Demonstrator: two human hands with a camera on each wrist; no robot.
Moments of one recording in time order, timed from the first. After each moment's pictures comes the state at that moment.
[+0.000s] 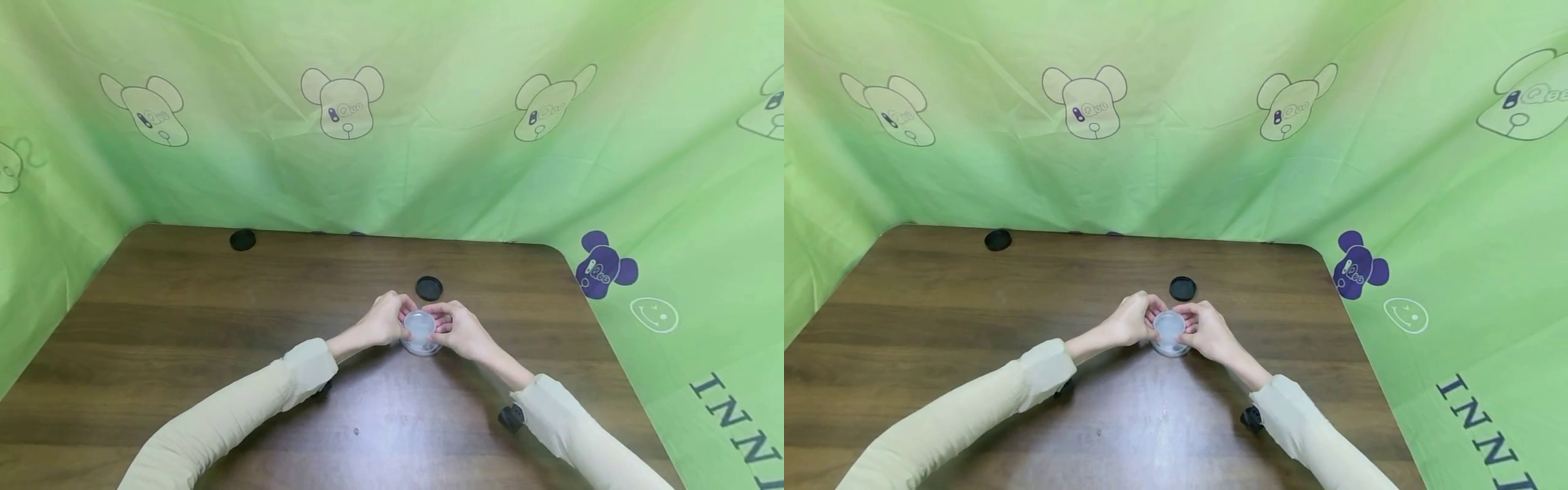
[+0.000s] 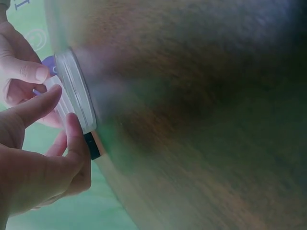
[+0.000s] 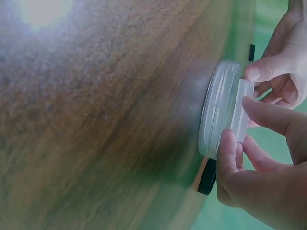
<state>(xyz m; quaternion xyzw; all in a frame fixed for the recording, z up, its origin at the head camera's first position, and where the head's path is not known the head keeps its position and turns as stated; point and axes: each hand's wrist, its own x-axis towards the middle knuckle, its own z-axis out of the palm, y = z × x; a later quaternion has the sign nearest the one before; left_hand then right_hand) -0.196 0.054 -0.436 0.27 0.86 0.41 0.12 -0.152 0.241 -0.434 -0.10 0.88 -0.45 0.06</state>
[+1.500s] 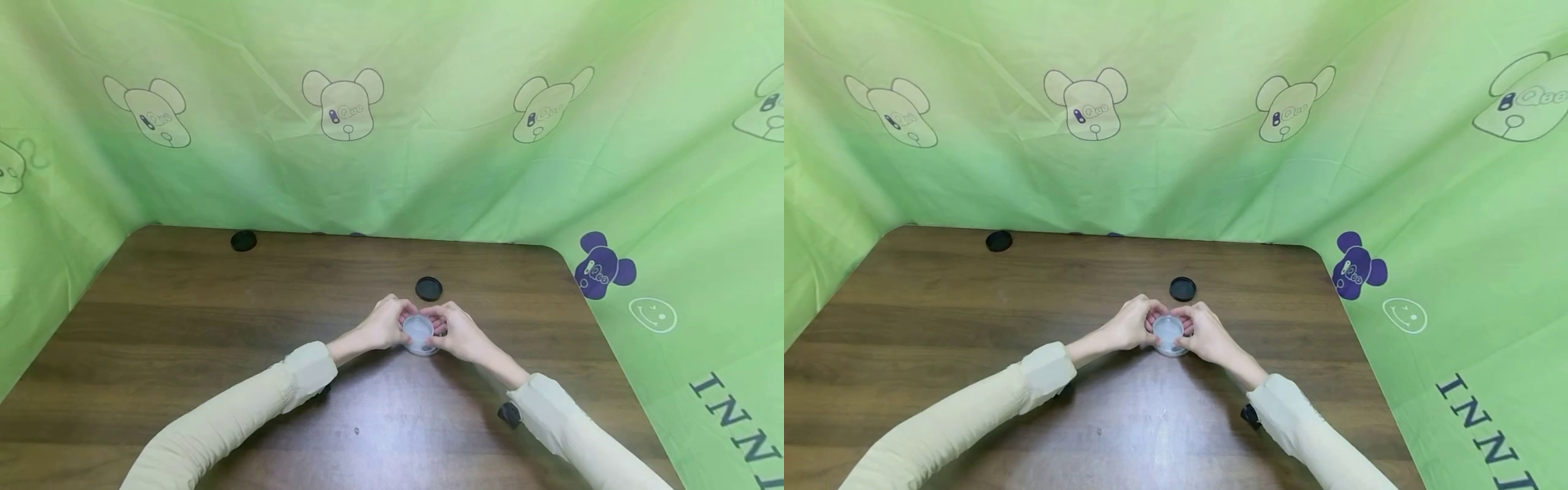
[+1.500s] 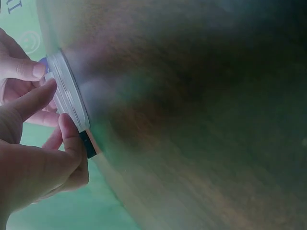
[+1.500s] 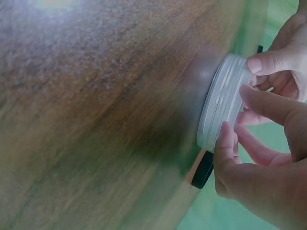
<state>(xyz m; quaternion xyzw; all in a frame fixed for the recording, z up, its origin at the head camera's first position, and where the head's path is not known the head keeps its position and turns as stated) -0.192 0.053 -0.442 0.31 0.87 0.37 0.09 -0.151 0.237 -0.431 -0.17 0.91 -0.37 0.05</state>
